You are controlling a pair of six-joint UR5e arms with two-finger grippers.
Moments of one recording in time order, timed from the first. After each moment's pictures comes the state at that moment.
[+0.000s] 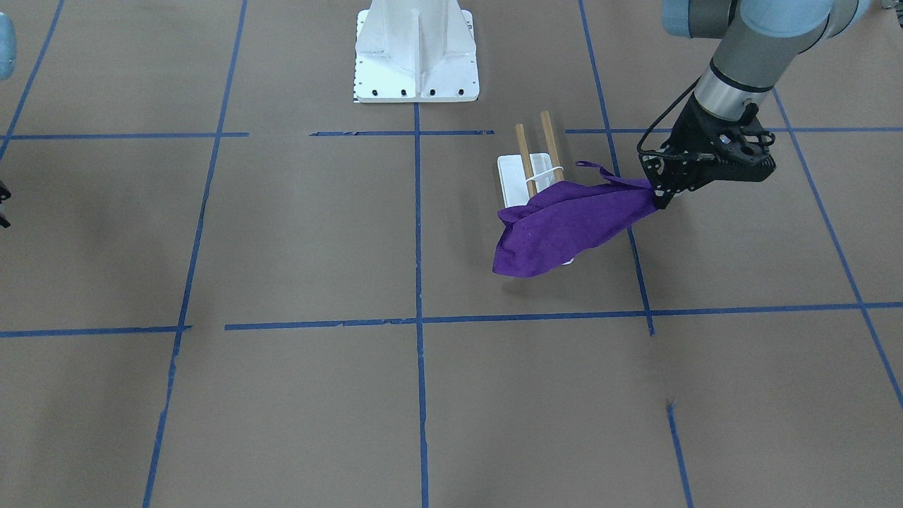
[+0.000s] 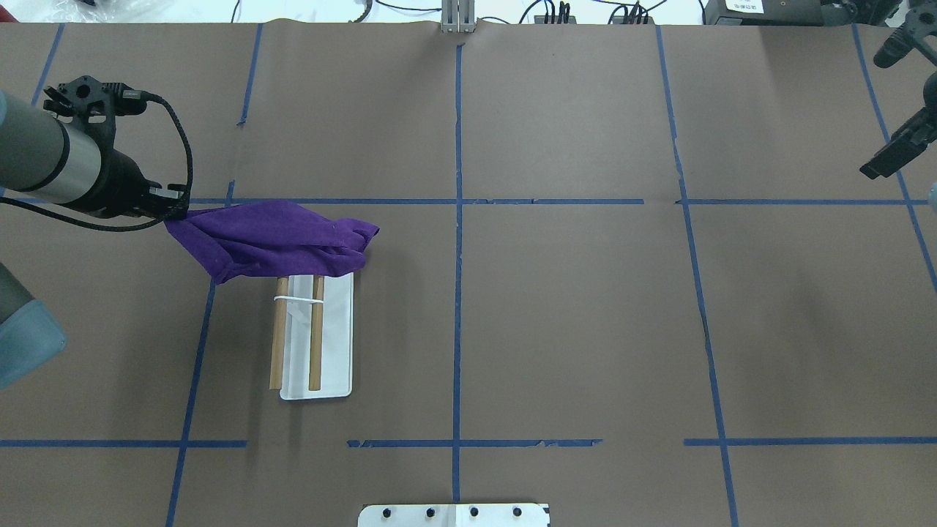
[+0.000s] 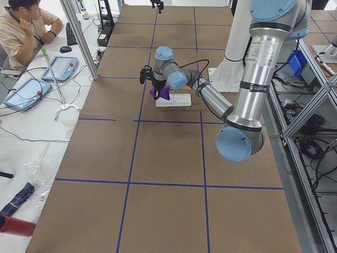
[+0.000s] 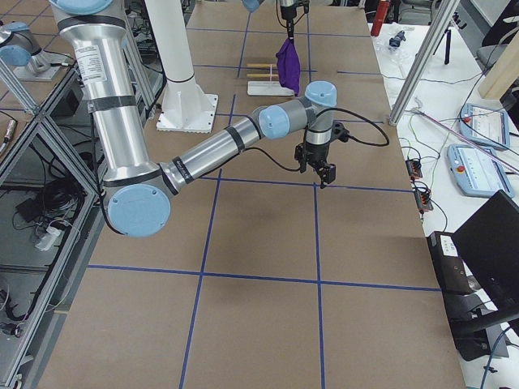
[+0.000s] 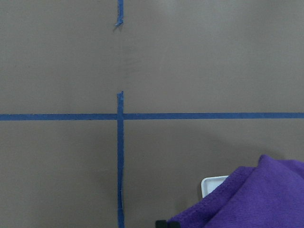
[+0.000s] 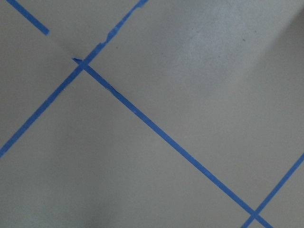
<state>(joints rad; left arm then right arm) -0.86 -1.77 -2.02 -1.71 -2.02 -0.95 1.25 -1.39 1.89 -1.77 2.16 -0.26</state>
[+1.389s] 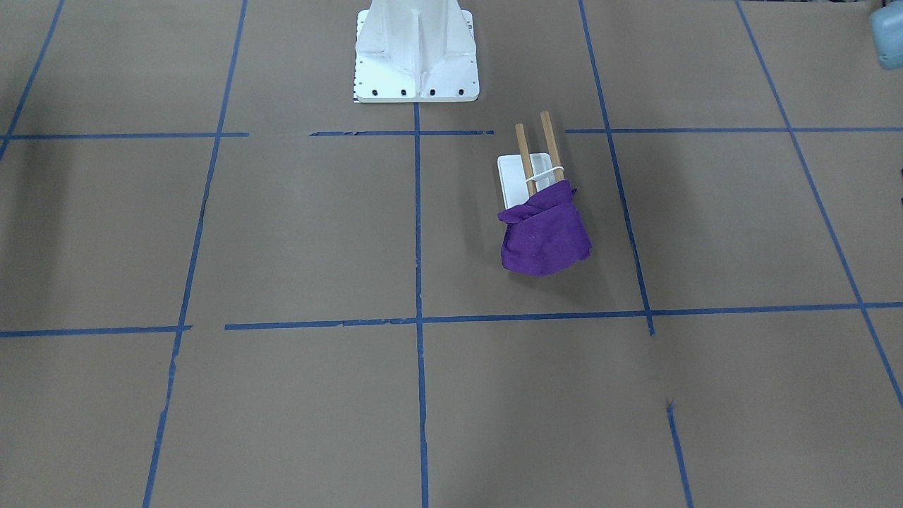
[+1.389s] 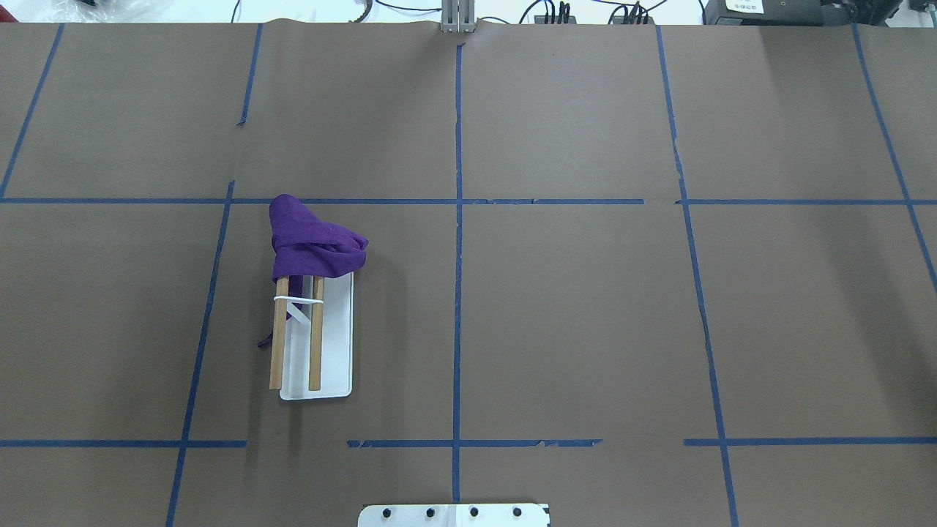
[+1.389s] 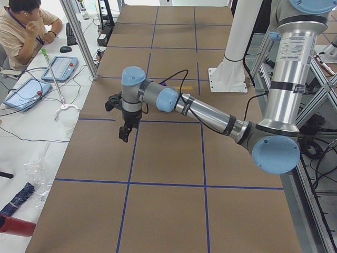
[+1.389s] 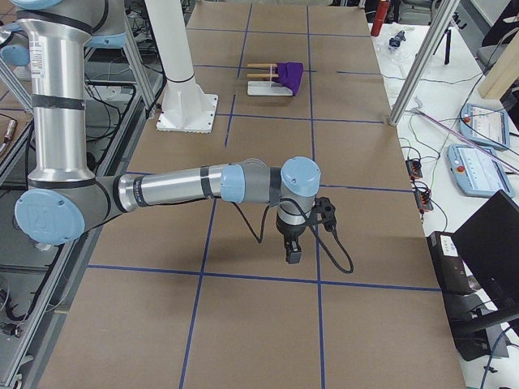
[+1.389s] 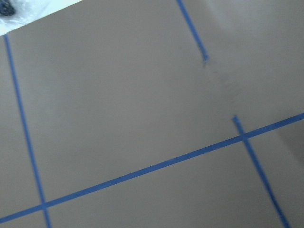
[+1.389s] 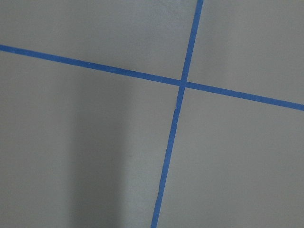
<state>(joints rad) -1.48 -1.67 -1.77 -1.52 -2.19 0.12 1.57 -1.61 1.79 -1.76 2.32 -0.18</state>
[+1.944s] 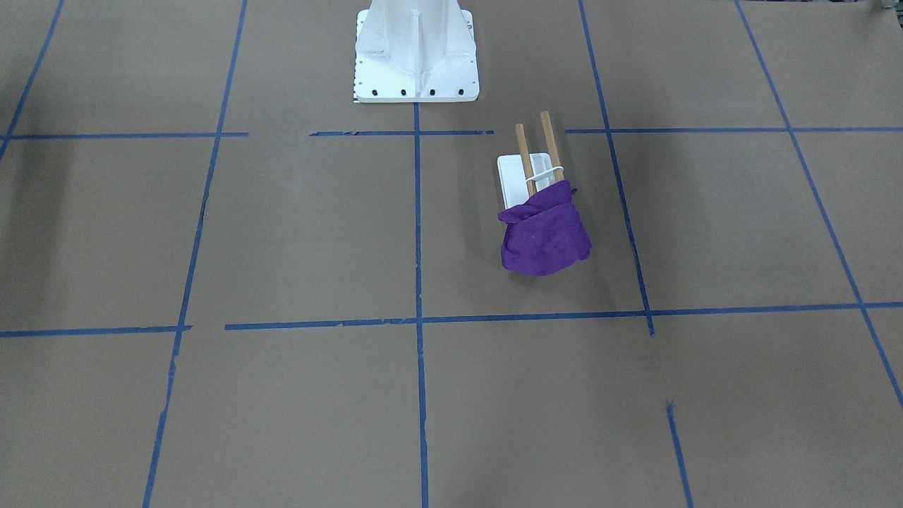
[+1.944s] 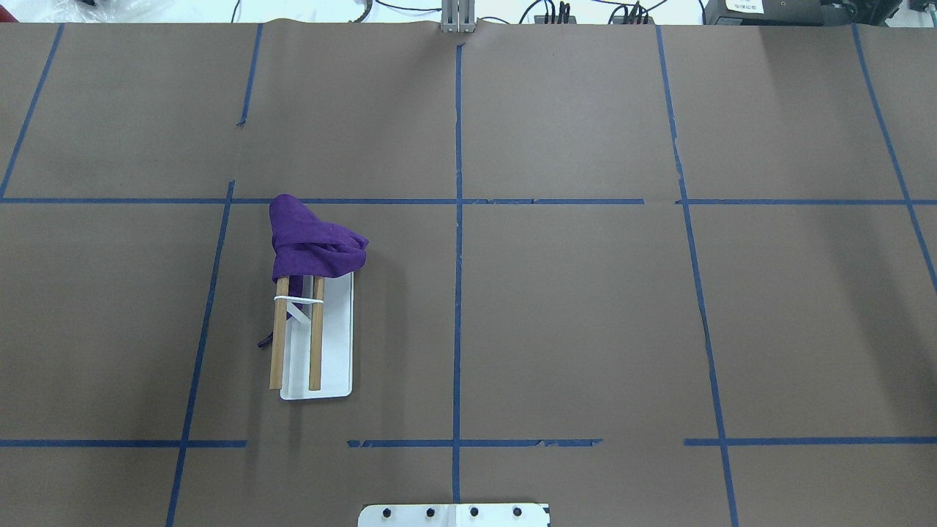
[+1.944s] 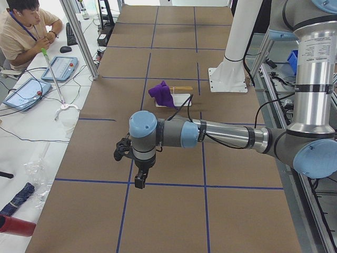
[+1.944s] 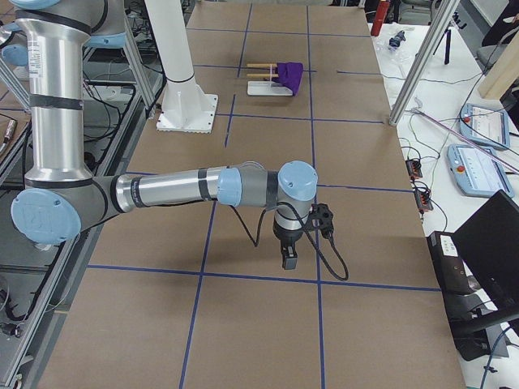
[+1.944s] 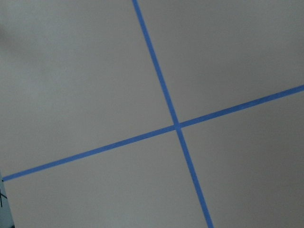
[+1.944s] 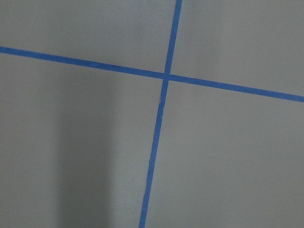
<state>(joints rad) -1.64 -1.51 -1.76 -1.48 -2.27 0.24 1.57 -1.62 1.79 -1.76 2.27 -0.16</state>
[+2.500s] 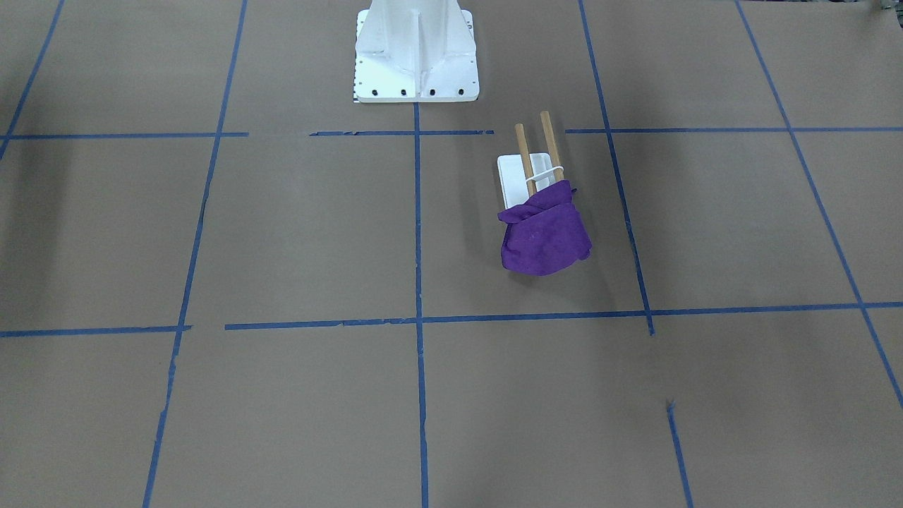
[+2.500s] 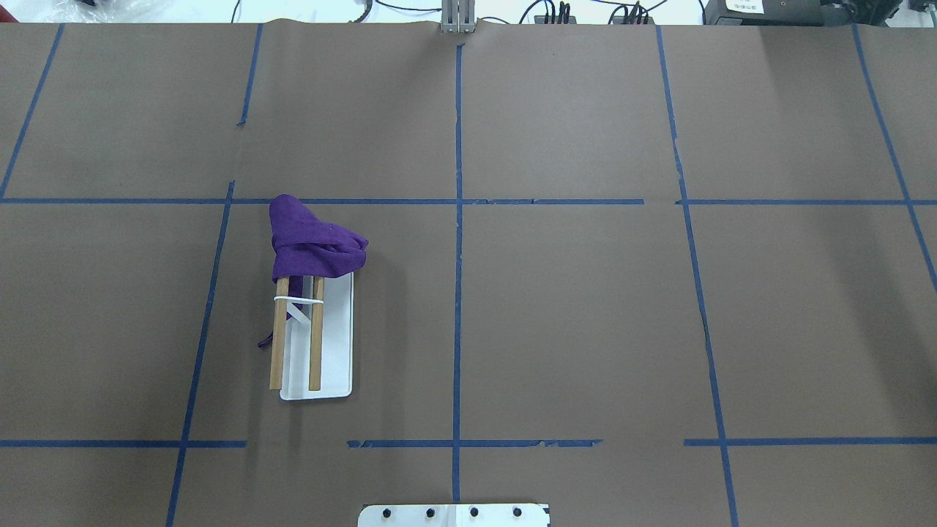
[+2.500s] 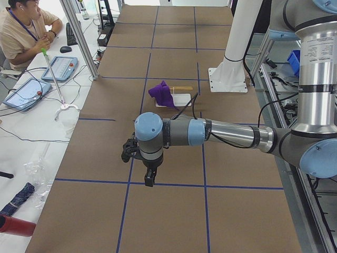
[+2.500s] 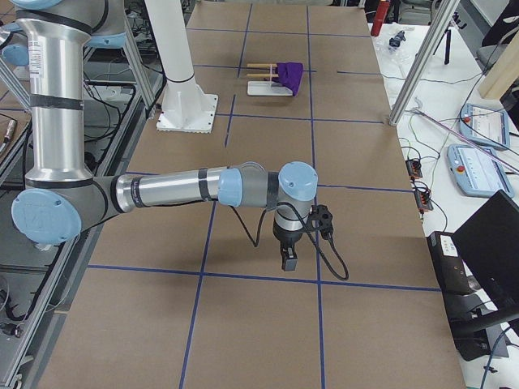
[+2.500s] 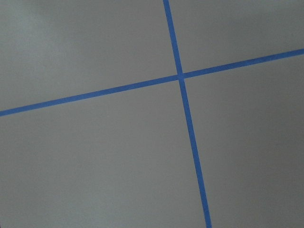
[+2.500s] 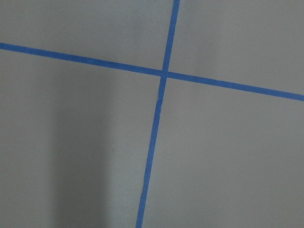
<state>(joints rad) -1.64 -1.49 -1.80 -1.38 -2.31 0.24 1.56 -1.62 1.79 -1.76 2.27 -0.16</state>
